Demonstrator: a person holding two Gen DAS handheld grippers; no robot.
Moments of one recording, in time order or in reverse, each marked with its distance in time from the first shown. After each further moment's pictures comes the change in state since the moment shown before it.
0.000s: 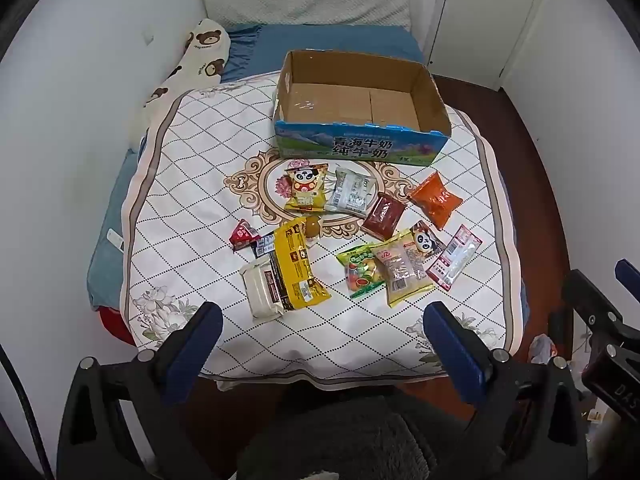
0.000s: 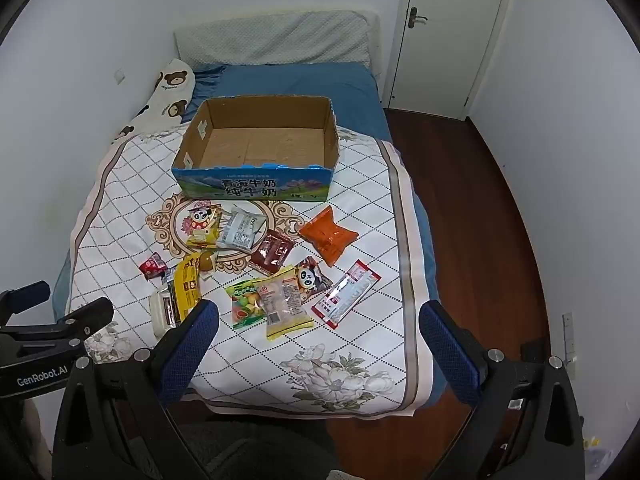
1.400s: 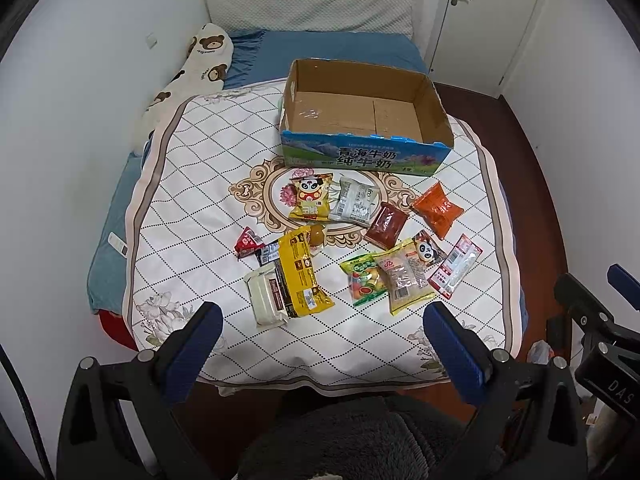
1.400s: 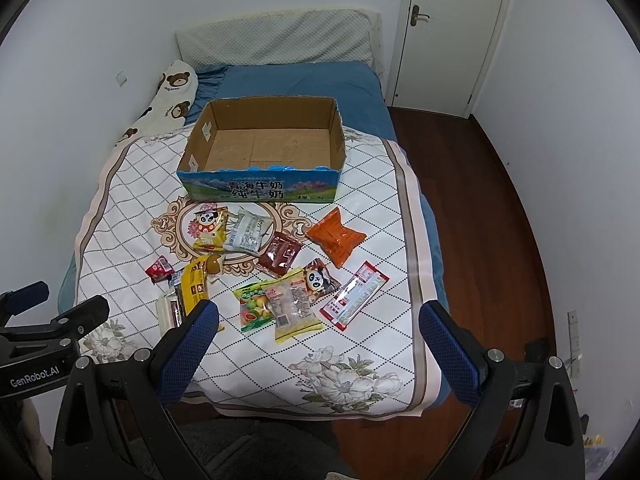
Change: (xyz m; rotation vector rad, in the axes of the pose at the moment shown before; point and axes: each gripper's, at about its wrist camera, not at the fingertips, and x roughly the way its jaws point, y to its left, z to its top) left arm -0.010 0.005 0.005 -0.008 -0.034 0.005; right arm 0.003 0.008 0.003 0.010 0.005 0.015
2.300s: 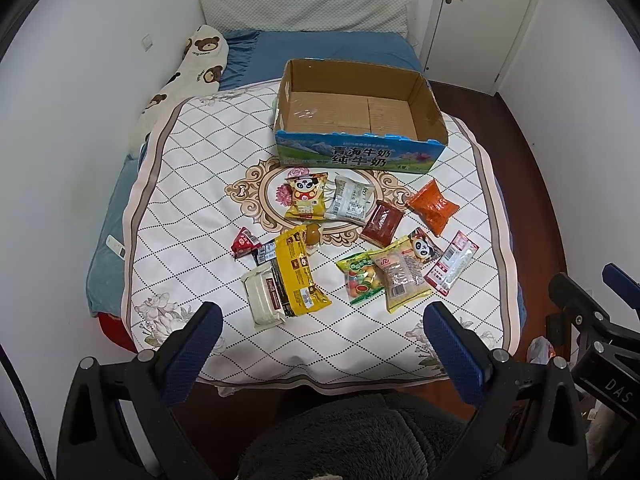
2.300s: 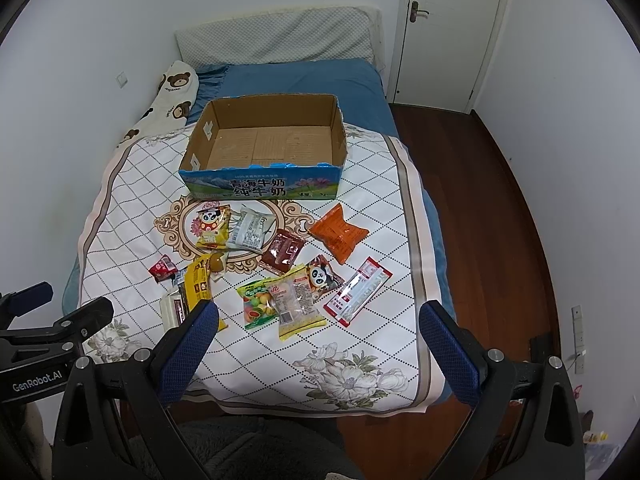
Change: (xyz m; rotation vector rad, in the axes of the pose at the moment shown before) left arm 0.002 -0.006 0.000 0.007 0.004 -0.003; right arm 0.002 -0.004 -0.002 0.011 0.011 0.014
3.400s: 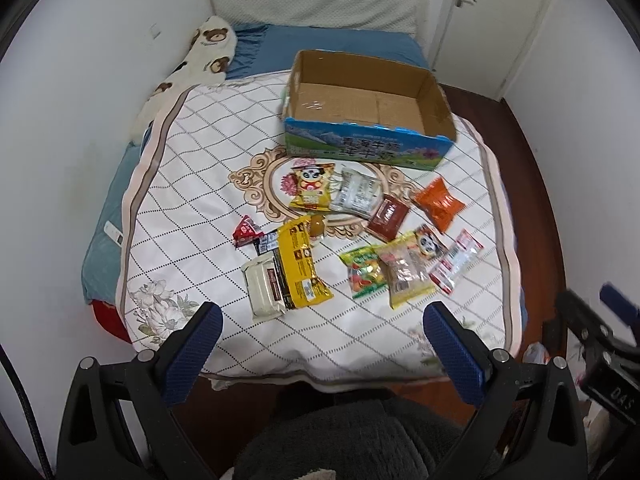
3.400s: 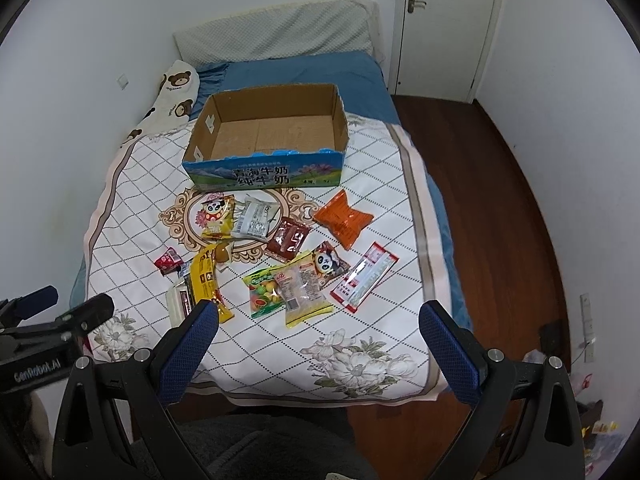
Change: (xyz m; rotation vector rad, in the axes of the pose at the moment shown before) left arm 0.016 0.017 -0.008 -0.059 0.010 -0.002; right arm 0.013 -0.008 -0.015 0.046 0.034 0.051
